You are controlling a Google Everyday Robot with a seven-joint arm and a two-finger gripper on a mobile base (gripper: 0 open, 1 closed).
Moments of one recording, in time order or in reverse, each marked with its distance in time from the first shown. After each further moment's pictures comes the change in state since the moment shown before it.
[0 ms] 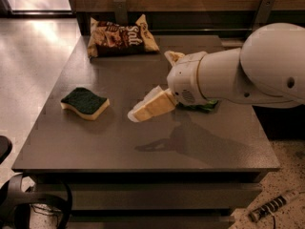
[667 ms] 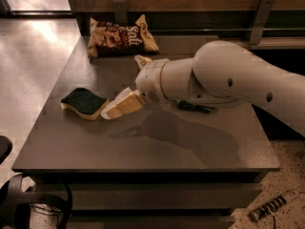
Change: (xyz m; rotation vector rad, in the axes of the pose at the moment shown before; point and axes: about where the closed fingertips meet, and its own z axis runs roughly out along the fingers) arm -0.014 0.004 0.078 -0.054 -0.102 -0.007
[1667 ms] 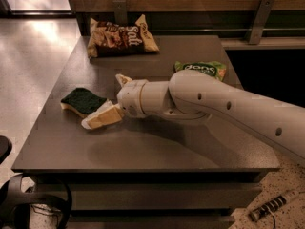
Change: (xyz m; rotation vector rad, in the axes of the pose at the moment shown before) arm 0.019 0.026 0.078 -0.105 -0.136 0.135
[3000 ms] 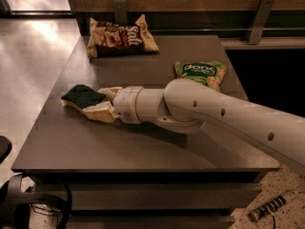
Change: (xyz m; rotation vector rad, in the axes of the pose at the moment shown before) arm 0.008 0.009 0.016 -0.004 -0.039 0.029
